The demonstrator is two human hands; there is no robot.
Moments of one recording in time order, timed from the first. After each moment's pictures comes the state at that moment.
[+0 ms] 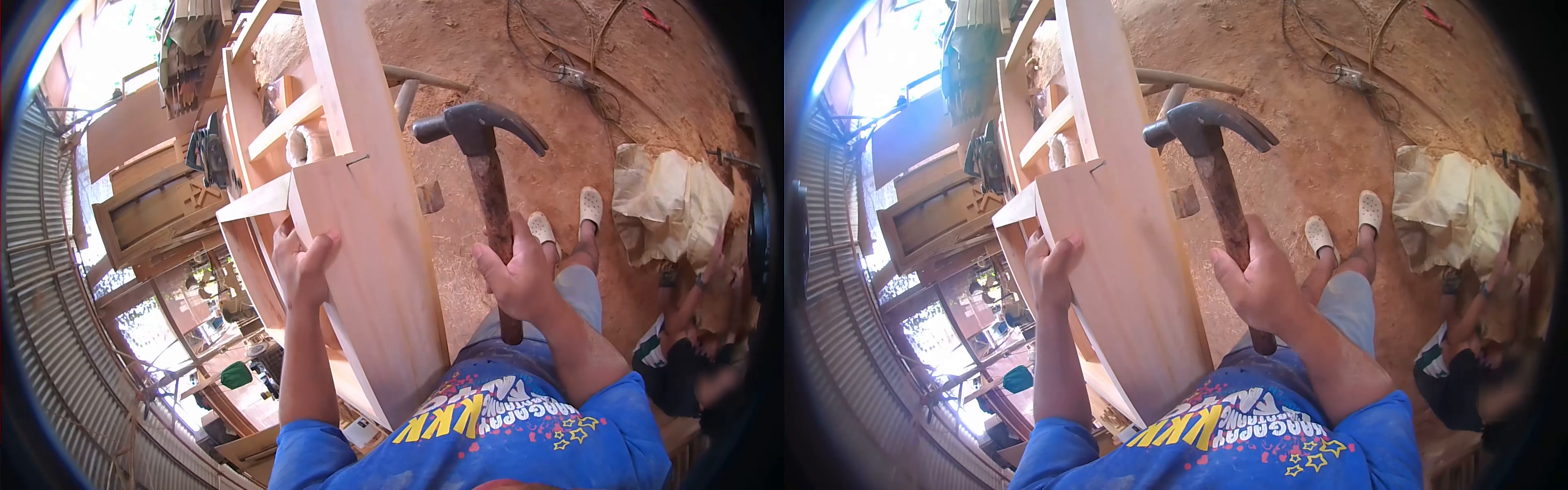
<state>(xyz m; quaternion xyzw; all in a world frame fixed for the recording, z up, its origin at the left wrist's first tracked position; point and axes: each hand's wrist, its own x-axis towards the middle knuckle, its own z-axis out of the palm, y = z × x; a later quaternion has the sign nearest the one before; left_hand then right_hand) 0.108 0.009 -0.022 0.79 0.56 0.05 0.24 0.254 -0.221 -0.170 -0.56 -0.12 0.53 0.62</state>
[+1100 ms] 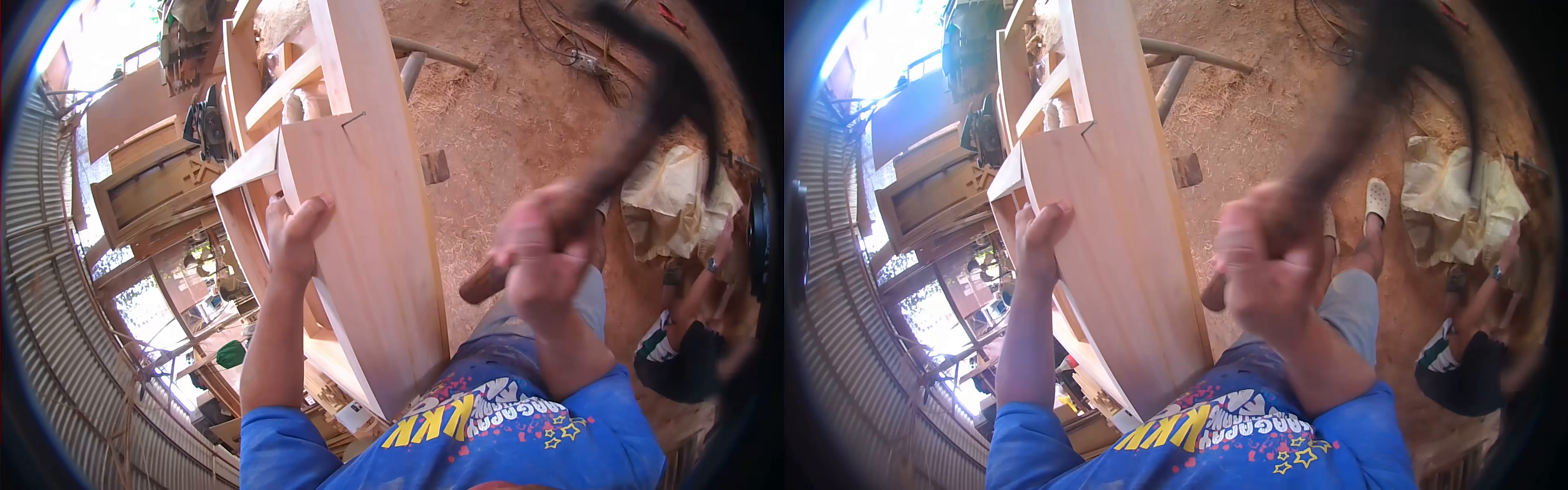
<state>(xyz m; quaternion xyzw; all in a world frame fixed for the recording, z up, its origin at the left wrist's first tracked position) 0.109 0.006 -0.020 0.70 0.59 0.05 0.40 0.233 -0.214 -0.147 -0.38 0.00 0.33 0.86</state>
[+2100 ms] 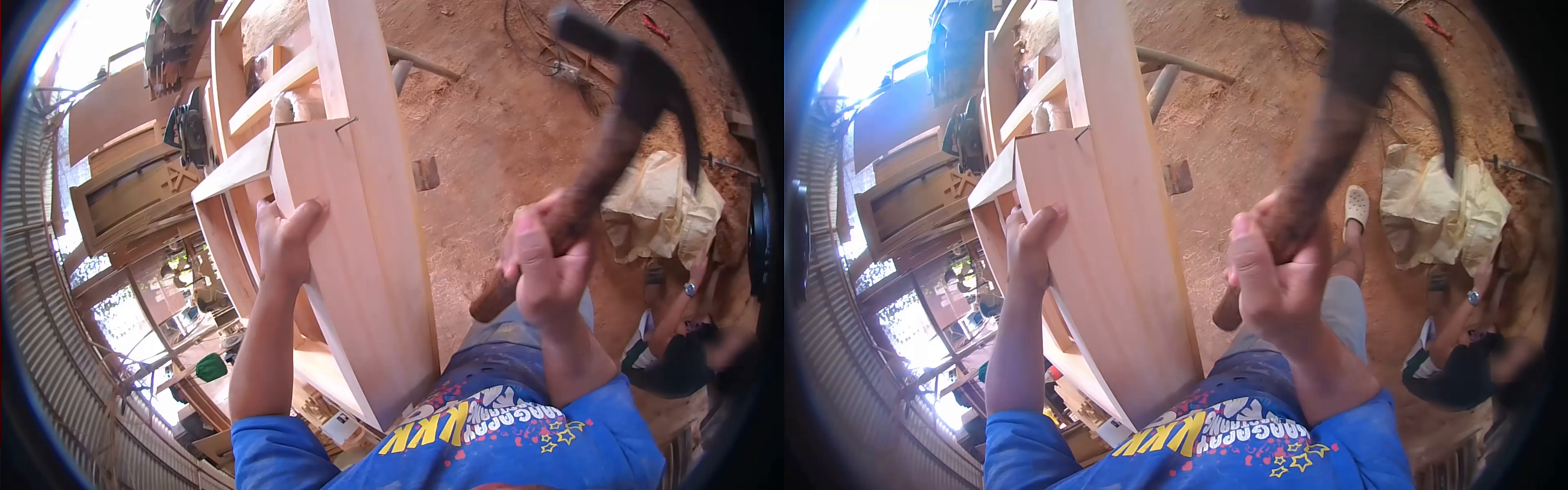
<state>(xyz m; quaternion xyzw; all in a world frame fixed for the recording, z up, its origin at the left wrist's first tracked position) 0.100 0.020 -0.025 0.69 0.62 0.04 0.37 0.238 -0.213 -0.139 -0.45 -0.04 0.34 0.82</state>
